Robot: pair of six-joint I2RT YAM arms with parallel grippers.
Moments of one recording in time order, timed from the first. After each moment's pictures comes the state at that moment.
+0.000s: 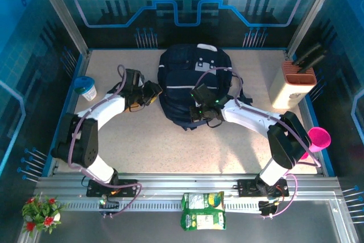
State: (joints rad) left arm -0.20 1.56 0.96 -0.19 0.38 -0.99; right arm 0.72 1.64 1.14 -0.56 0.03 0.48
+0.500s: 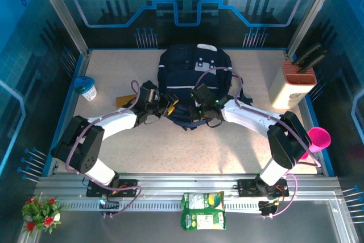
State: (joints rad) left arm -0.43 1.58 0.78 0.17 0.32 -1.40; right arm 0.72 1.64 1.14 -0.55 0.03 0.48
